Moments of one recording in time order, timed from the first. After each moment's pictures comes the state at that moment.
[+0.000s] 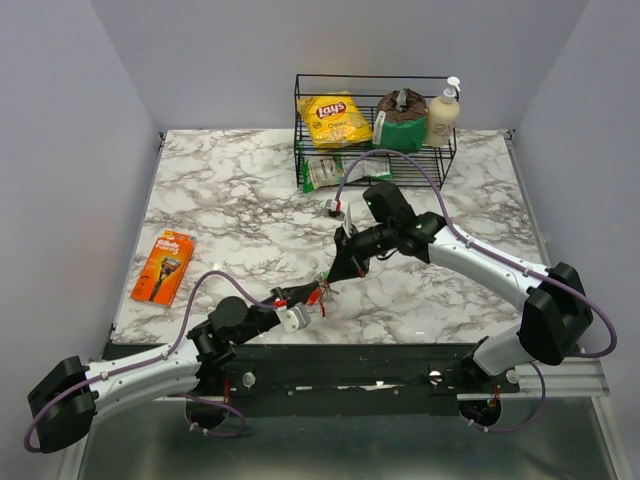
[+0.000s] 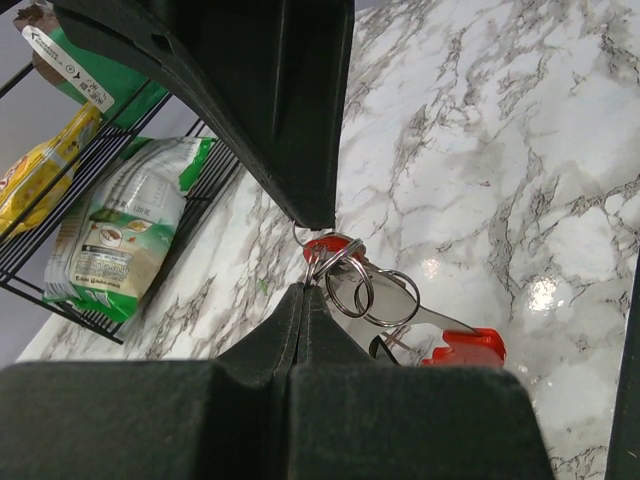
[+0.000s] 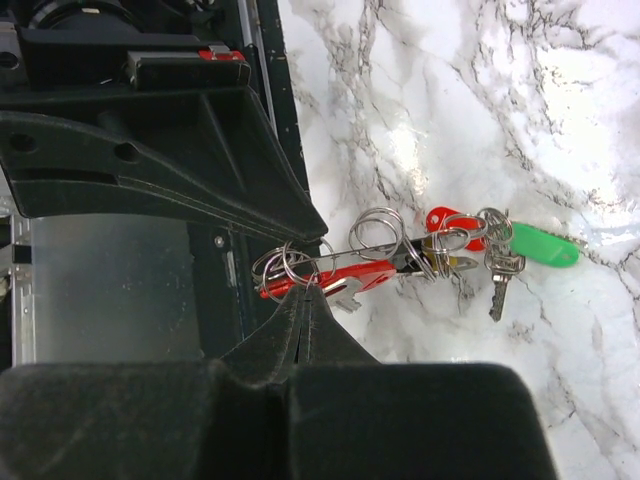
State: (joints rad) left arm -1.00 0.65 0.08 0.61 0.06 0.51; right arm 0.73 1.49 1.12 -0.41 -0.83 -0.03
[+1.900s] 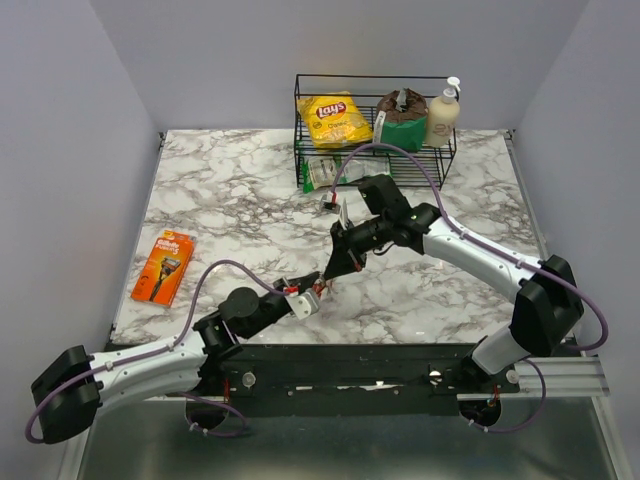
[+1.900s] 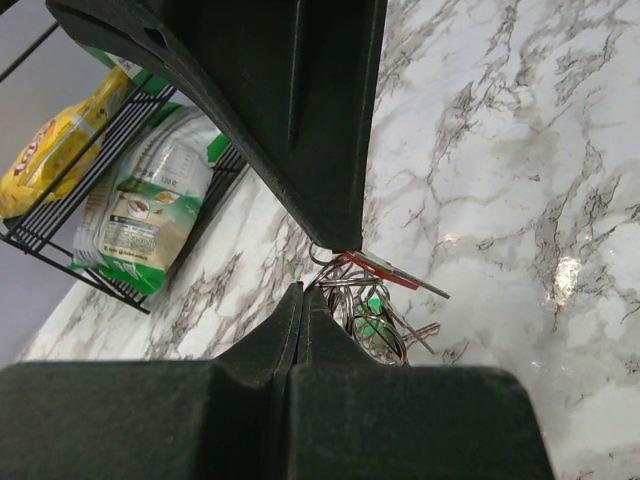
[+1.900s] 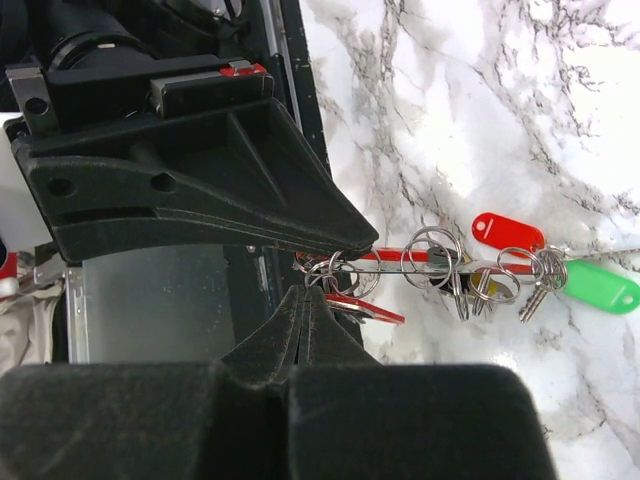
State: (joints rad) left arm -1.02 0.75 0.18 0.56 -0.07 0.51; right arm 0.73 1.55 1.21 -0.48 -0.88 0.04
